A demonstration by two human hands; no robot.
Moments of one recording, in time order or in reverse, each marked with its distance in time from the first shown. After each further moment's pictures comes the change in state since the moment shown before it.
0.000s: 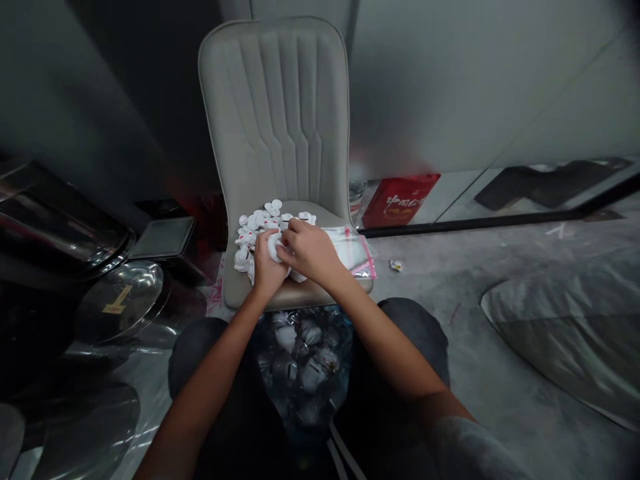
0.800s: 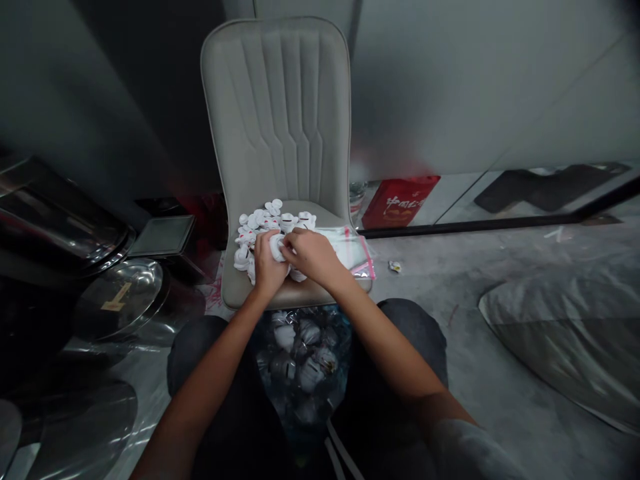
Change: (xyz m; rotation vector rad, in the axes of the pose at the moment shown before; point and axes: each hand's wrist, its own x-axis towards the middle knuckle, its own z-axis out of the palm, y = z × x) left_hand -0.003 -0.004 0.003 0.152 0.014 0.057; right_hand -0.001 0.004 0.011 0.081 -0.106 0.092
